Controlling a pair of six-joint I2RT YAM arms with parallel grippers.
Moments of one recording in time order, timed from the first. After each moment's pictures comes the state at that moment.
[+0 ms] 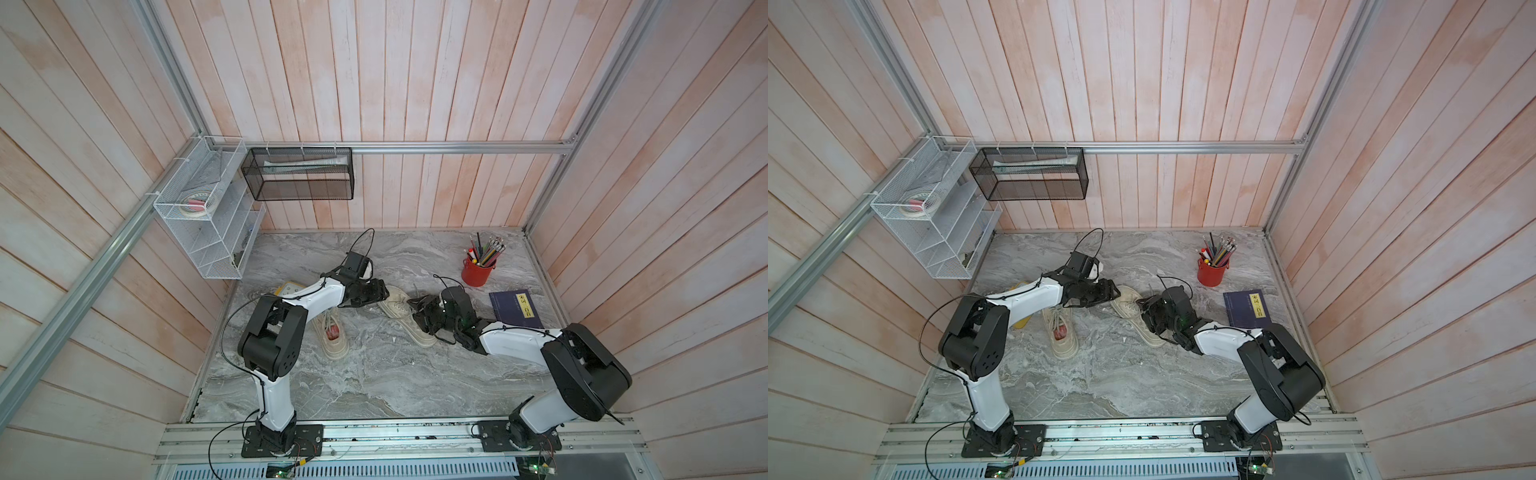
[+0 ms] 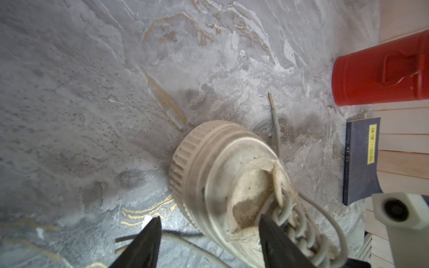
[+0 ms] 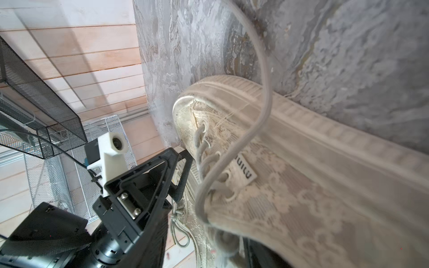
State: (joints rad) left arm -0.45 1.89 1.26 -0.35 0.33 -0.56; right arm 0.61 1.55 0.65 0.37 -0.23 1.61
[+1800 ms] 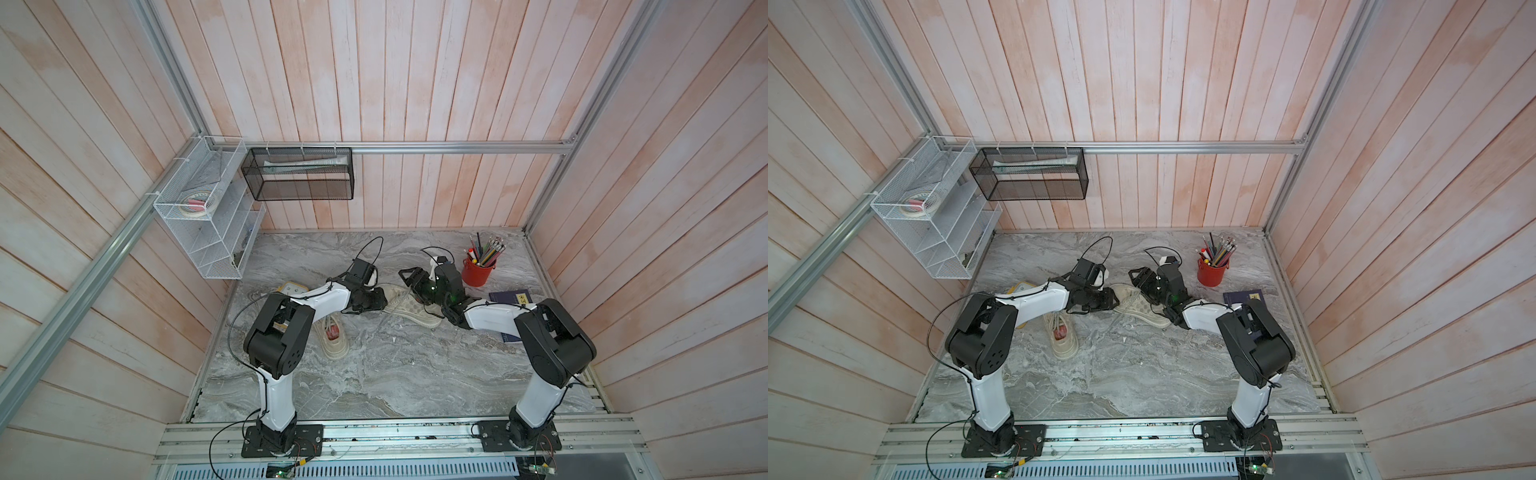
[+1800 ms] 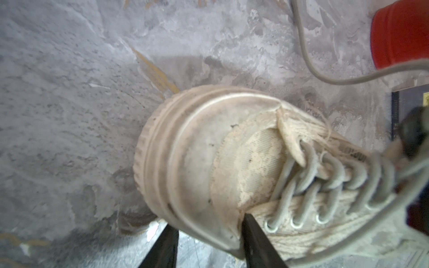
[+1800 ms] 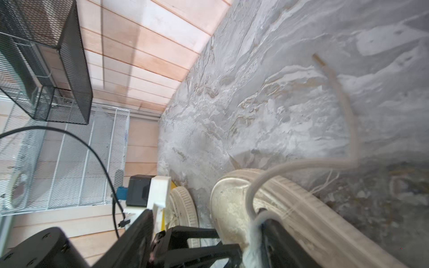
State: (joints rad) left arm -0.50 1.92 1.21 -0.32 0.27 -0.45; right arm 0.55 1.78 0.92 0.46 -0.15 1.12
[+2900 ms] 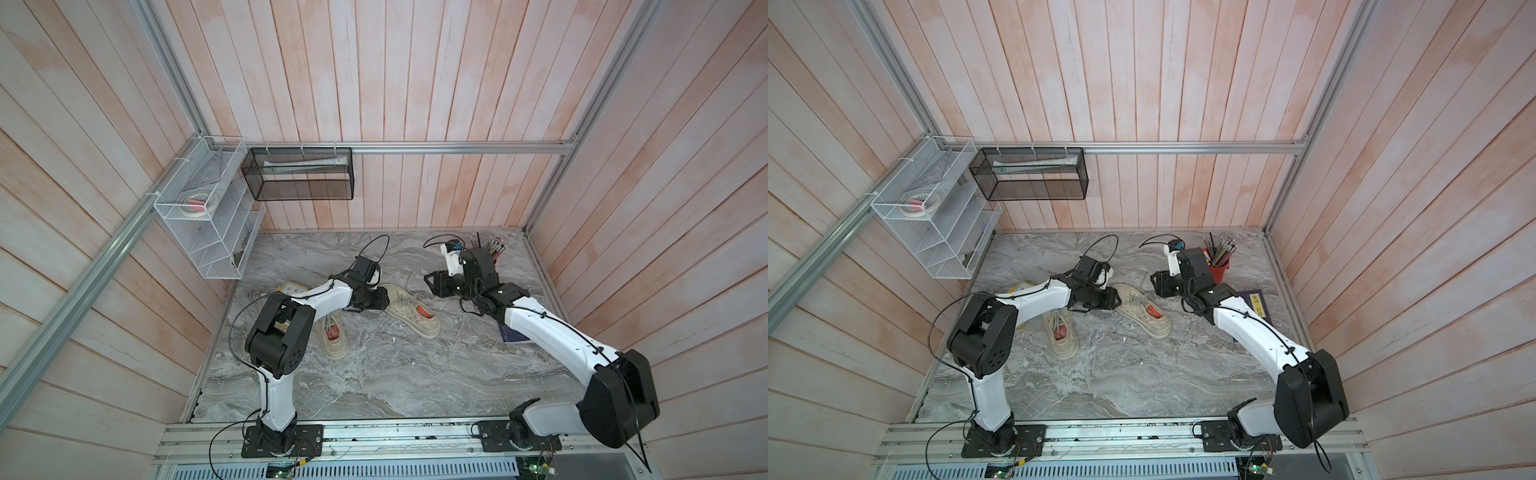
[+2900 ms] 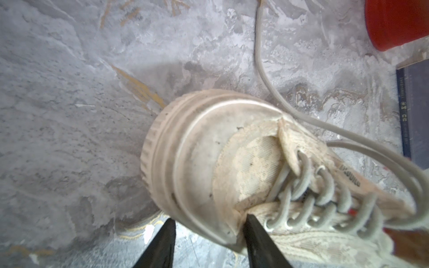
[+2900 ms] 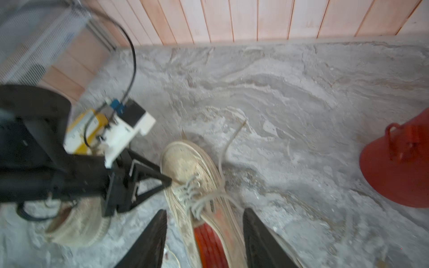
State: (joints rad) left arm -0.50 1.93 1.27 -0.38 0.27 -0.35; right arm 0.49 1.38 1.03 -0.32 -0.14 0.25
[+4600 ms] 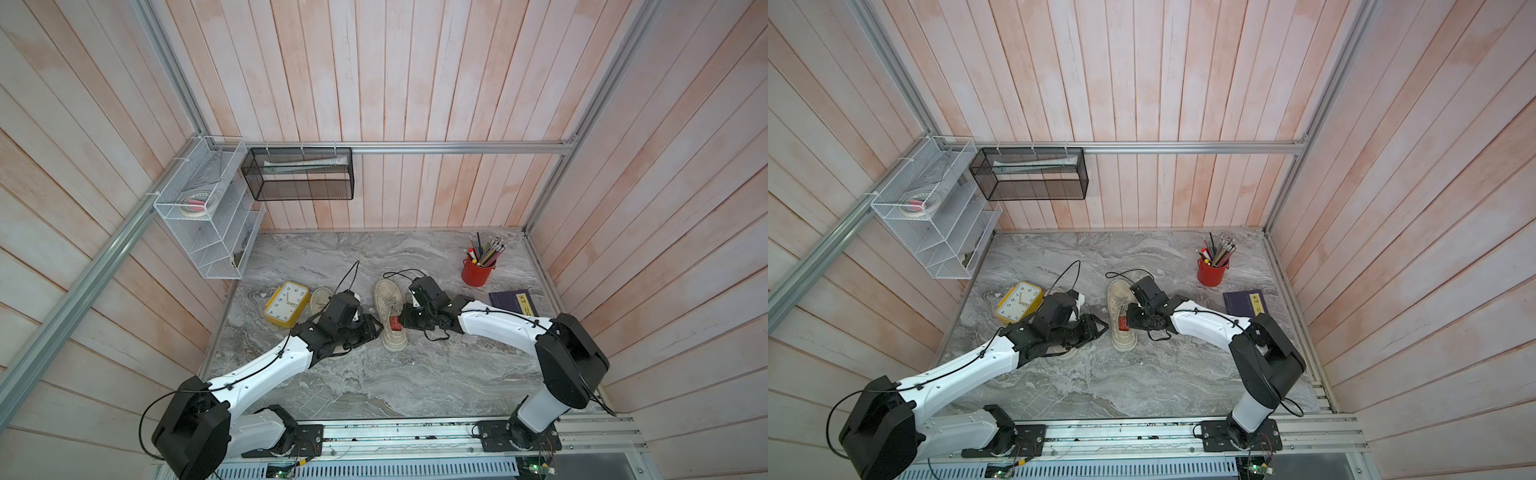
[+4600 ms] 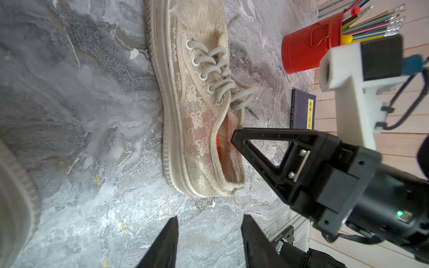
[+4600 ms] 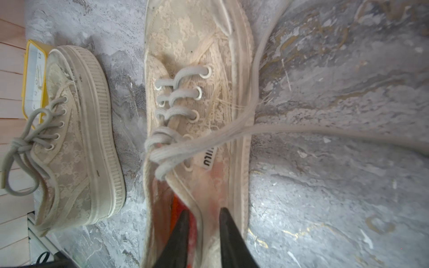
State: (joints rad) left arm -0.66 1.23 0.73 -0.28 0.23 -0.94; right arm 0.76 1.63 1.01 -0.32 -0.10 0.80
